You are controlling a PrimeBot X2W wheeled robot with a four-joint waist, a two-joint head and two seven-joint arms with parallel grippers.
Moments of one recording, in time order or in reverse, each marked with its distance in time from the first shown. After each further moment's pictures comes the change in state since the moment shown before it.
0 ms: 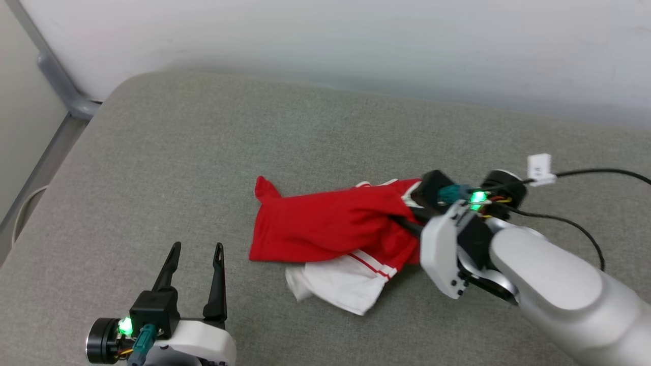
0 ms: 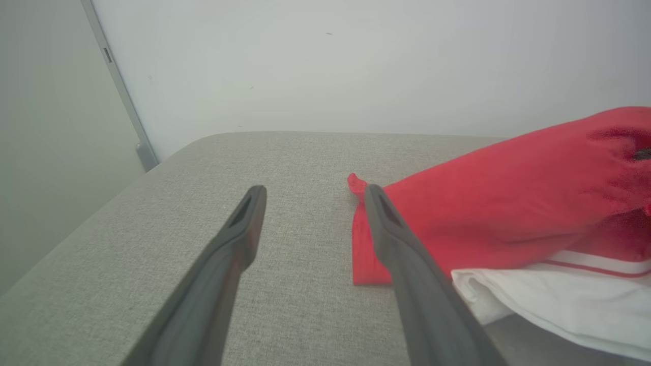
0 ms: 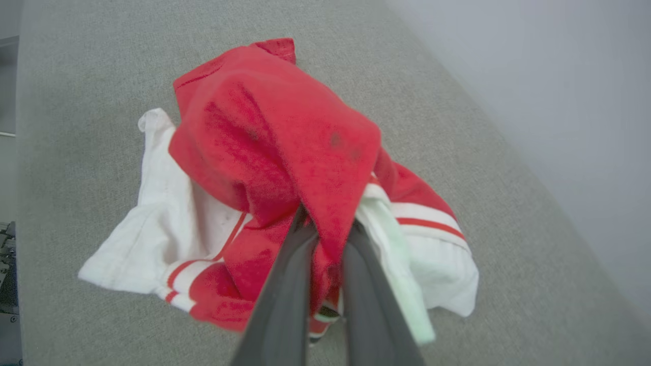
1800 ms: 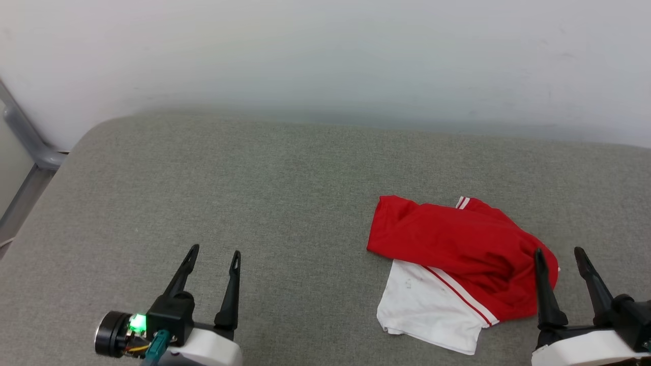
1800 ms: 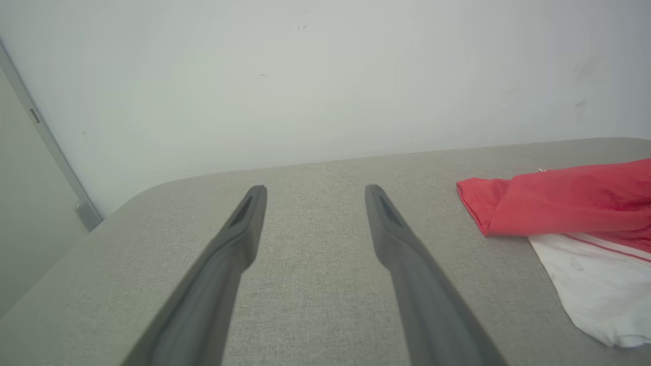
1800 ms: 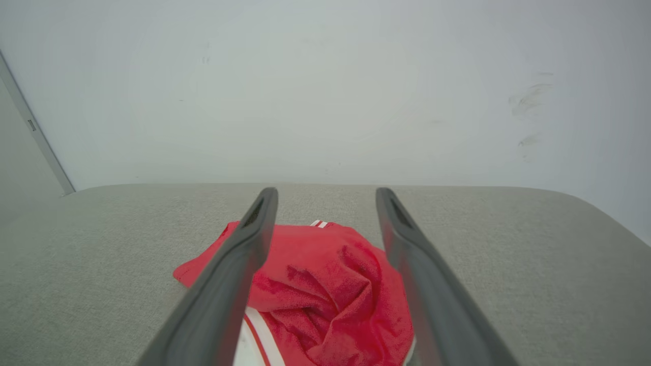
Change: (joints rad) left arm 0.037 0.038 -0.051 -0.030 0.036 -0.052 0.000; right arm 0.901 0.326 -1.198 -0.457 -0.483 0.000 -0.382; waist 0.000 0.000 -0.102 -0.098
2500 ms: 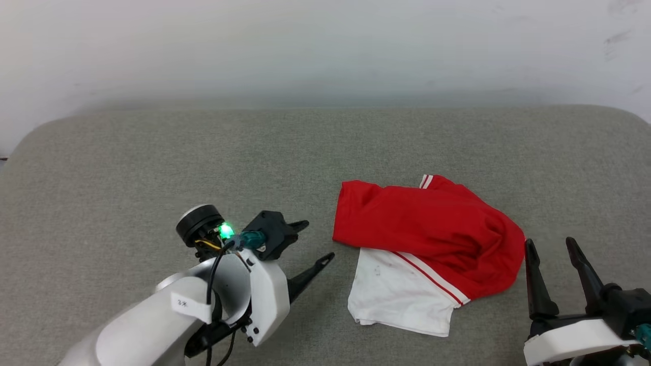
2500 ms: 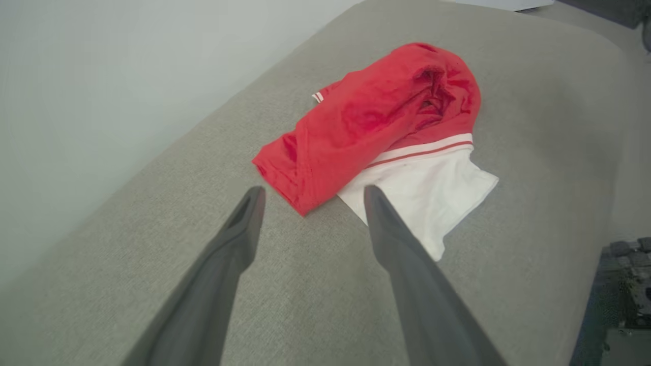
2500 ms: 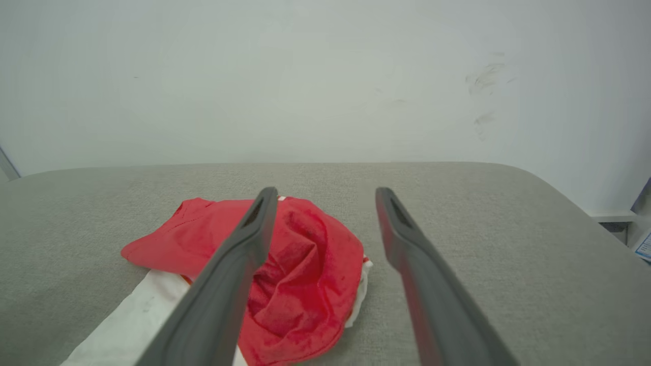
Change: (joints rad) left arm -0.606 0.488 -0.858 -0.028 -0.592 -0.062 0.407; right arm -0.035 0.012 0.006 0.031 -0.054 0.000 -0.002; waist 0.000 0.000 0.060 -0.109
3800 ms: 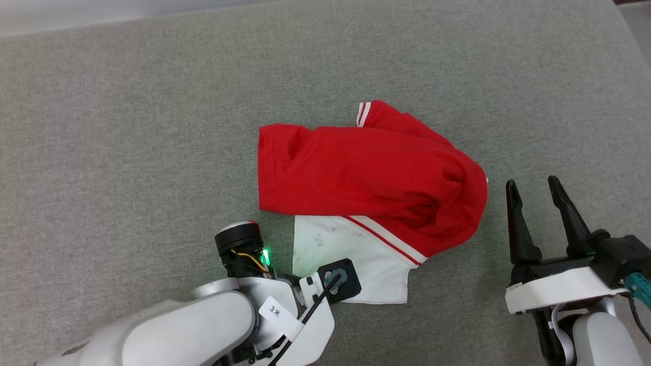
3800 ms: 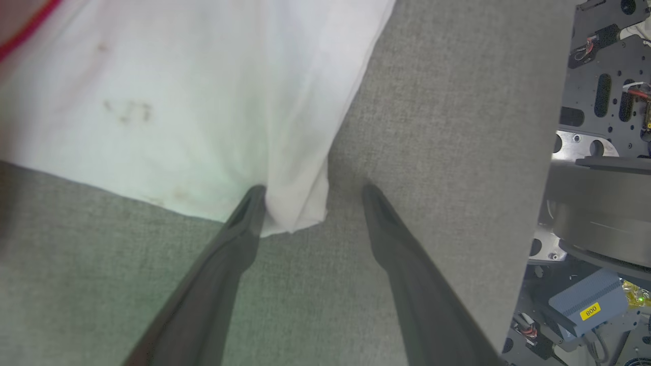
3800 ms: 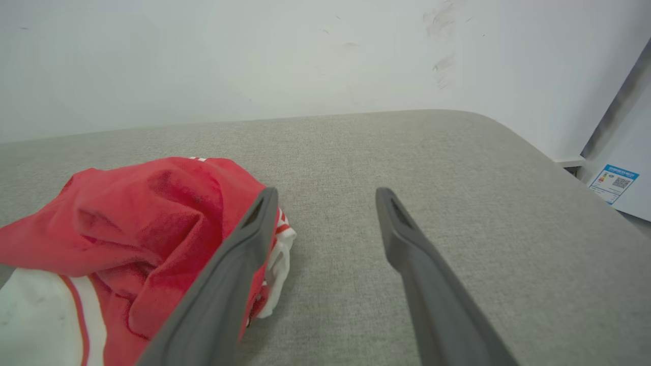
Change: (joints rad) left arm -0.213 0.043 -0.339 -0.158 -0.017 0.000 0.695; right arm -0.190 0.000 0.069 0.053 0.035 0.000 -0.041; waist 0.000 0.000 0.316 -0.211
